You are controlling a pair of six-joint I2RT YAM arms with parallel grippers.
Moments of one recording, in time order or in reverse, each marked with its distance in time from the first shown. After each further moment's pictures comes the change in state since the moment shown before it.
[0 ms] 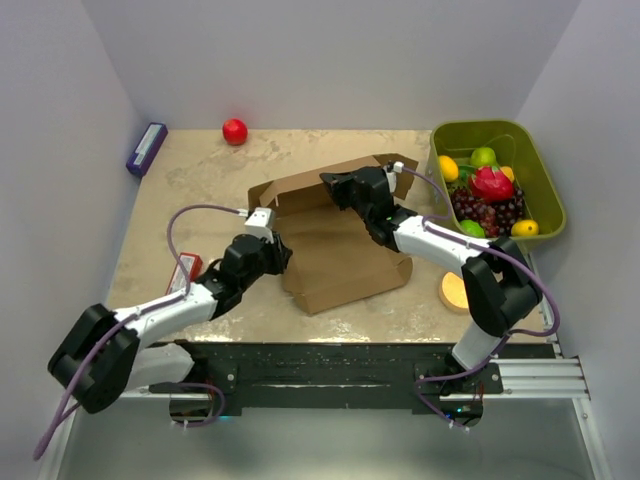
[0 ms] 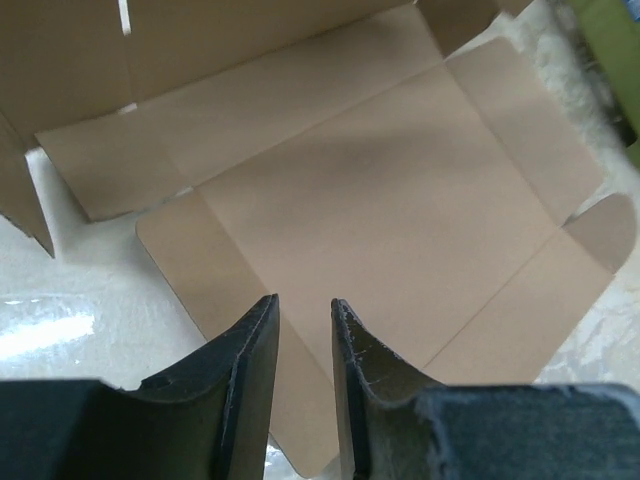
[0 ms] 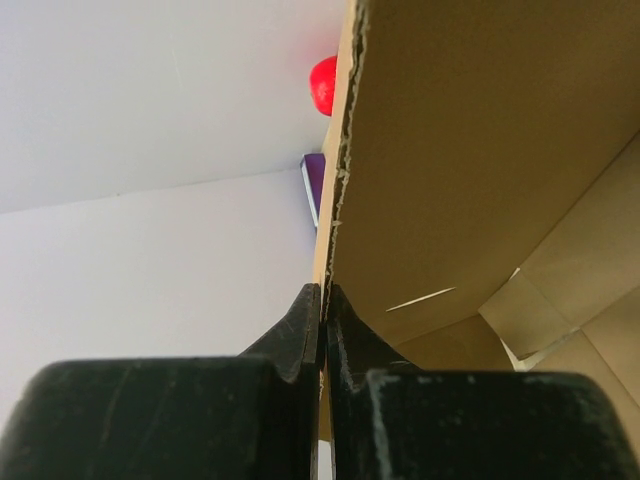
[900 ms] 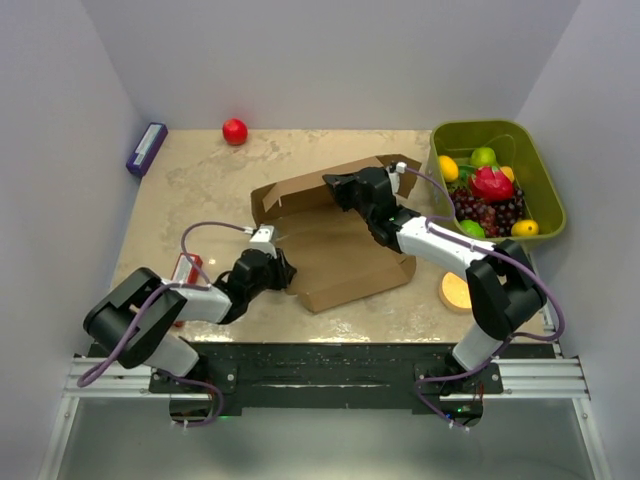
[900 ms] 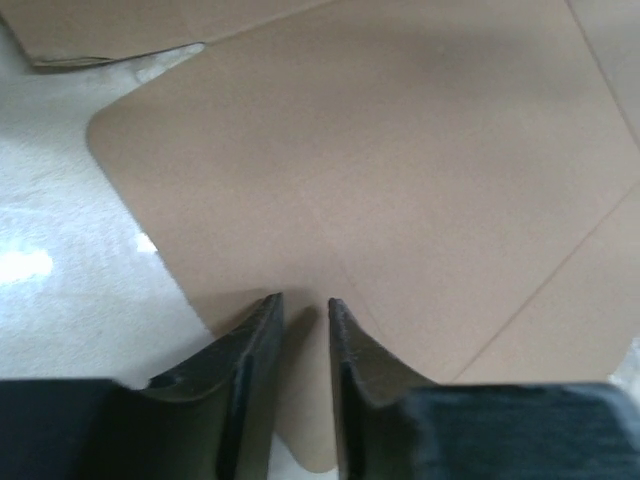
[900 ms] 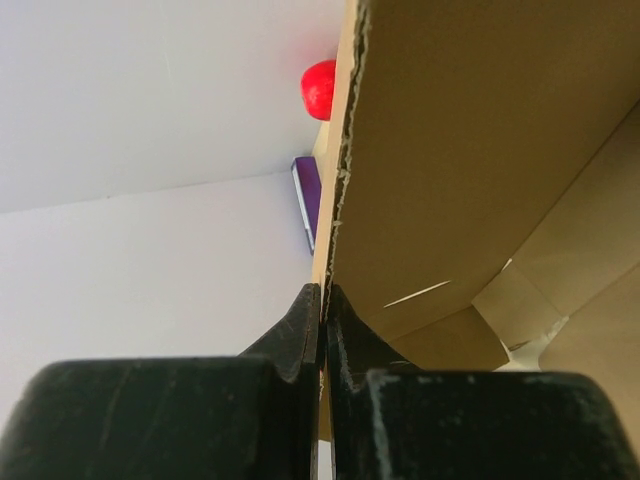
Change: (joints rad) left arm 0.000 0.322 -0.143 0.355 0.056 -0.103; right arm 0.000 -0.027 -0.011 -0.032 0.007 -0.016
